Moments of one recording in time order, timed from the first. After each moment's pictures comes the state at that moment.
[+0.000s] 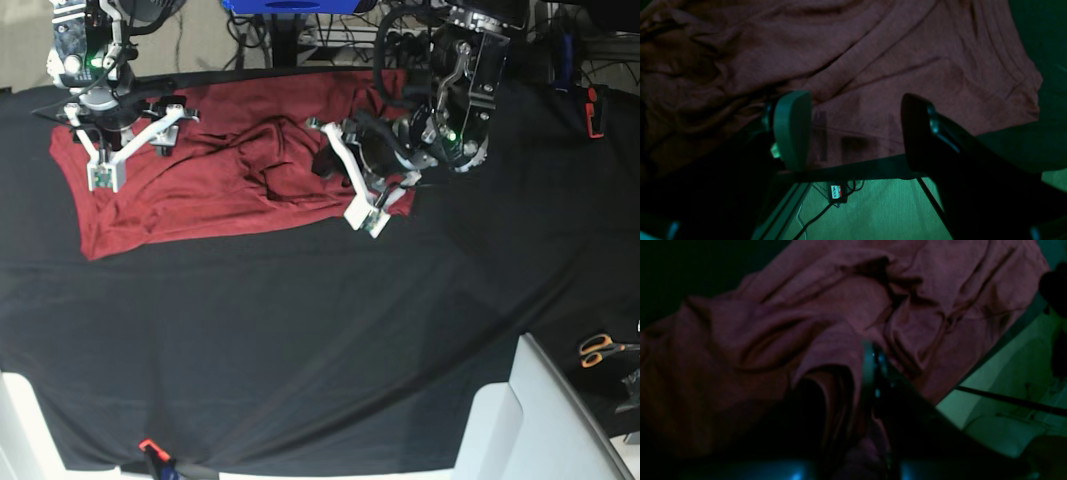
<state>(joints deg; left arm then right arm) 9.8 -7.5 9.6 90.1 -25.4 -21.3 50.0 -29.0 6.2 -0.2 108.4 9.0 -6.2 -44.9</state>
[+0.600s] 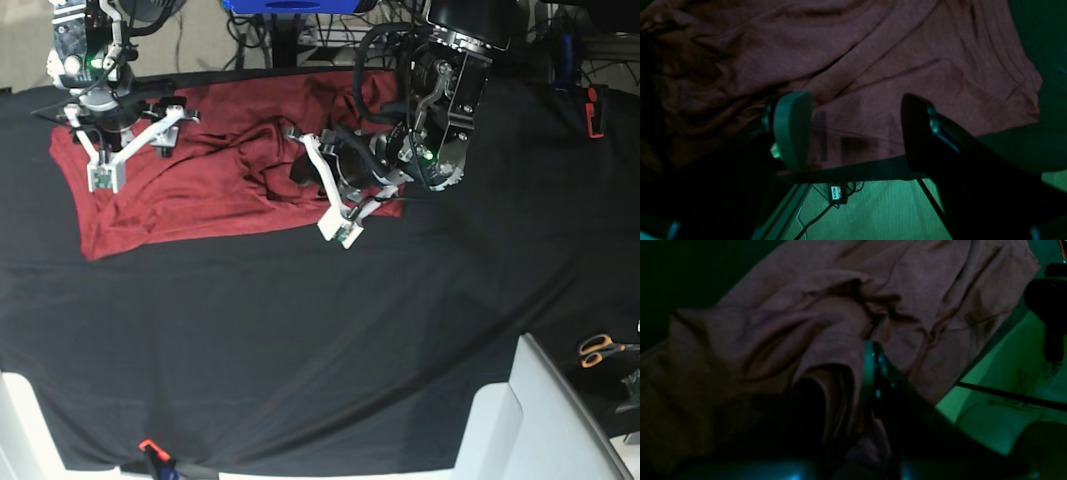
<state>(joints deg) 5.8 -5.2 13.2 86.2 -25.3 -21.2 52.4 -28.9 6.2 -0.2 108.4 9.0 -6.2 -44.8</state>
